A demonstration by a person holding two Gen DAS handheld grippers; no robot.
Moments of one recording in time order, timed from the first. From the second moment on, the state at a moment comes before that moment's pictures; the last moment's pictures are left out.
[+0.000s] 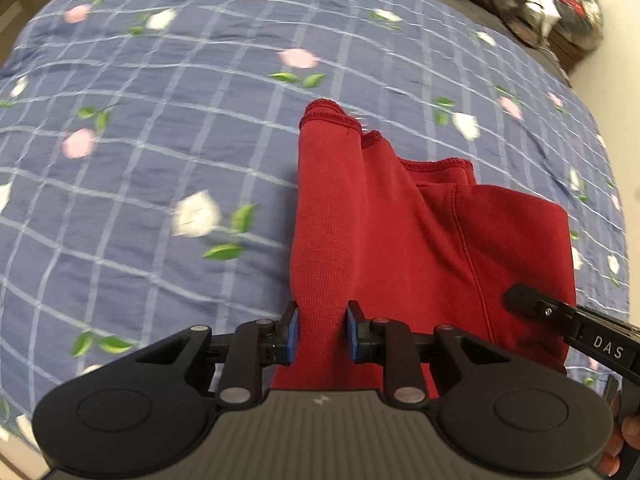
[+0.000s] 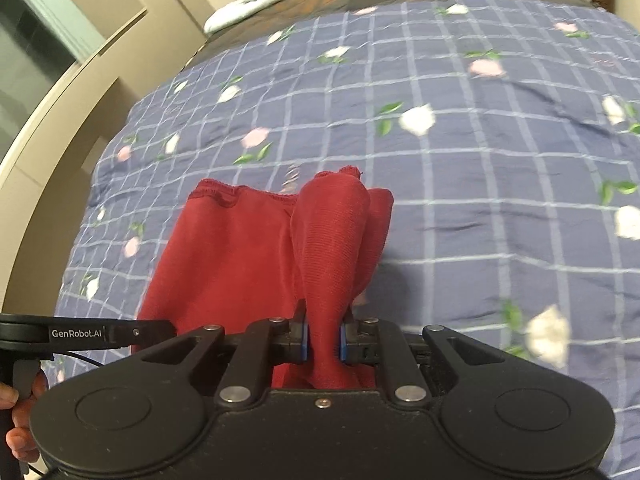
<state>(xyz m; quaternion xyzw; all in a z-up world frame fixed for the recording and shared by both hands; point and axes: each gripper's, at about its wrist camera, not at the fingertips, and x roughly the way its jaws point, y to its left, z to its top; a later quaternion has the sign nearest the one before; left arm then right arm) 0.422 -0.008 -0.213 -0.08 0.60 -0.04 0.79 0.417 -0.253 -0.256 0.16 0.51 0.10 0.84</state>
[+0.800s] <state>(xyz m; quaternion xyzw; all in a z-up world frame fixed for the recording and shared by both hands) 0.403 0.002 -0.233 -0.05 0.63 0.01 0.78 0.377 -0.241 -0.272 0.14 0.54 0.02 0.83</state>
